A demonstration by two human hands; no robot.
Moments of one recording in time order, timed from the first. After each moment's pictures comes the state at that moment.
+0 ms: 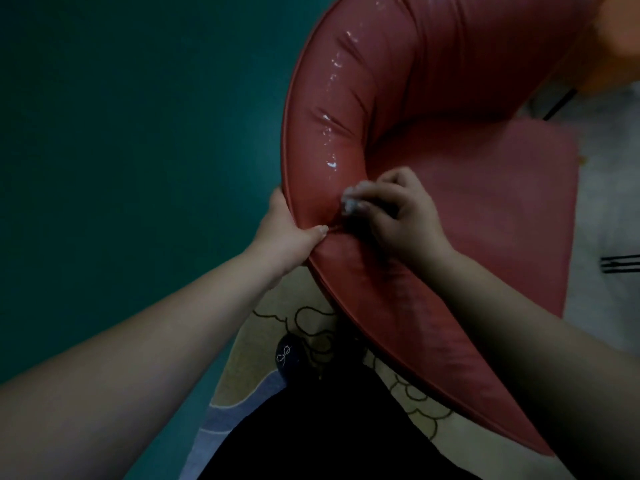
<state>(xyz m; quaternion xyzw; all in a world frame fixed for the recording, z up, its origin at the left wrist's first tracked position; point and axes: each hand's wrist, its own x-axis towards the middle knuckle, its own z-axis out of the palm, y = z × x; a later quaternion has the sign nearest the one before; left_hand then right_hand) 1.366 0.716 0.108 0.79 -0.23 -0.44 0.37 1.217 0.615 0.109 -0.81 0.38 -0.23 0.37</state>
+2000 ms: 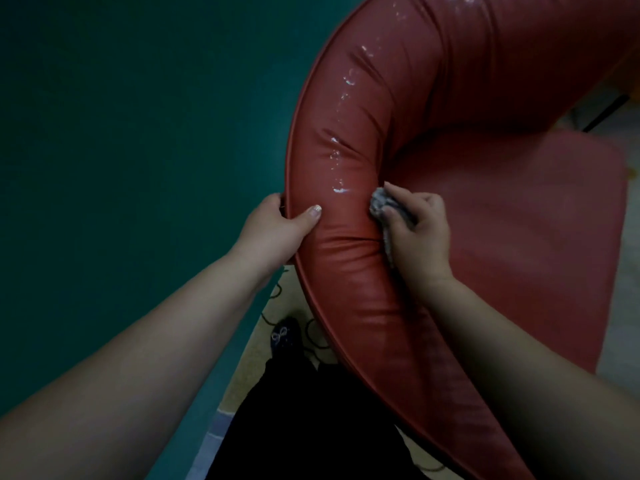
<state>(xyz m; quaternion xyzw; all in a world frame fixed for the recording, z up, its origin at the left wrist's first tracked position) 1.394 0.686 0.111 0.80 -0.16 -0.45 0.36 1.233 0.592 0.080 -0.69 0.51 -0.29 0.43</state>
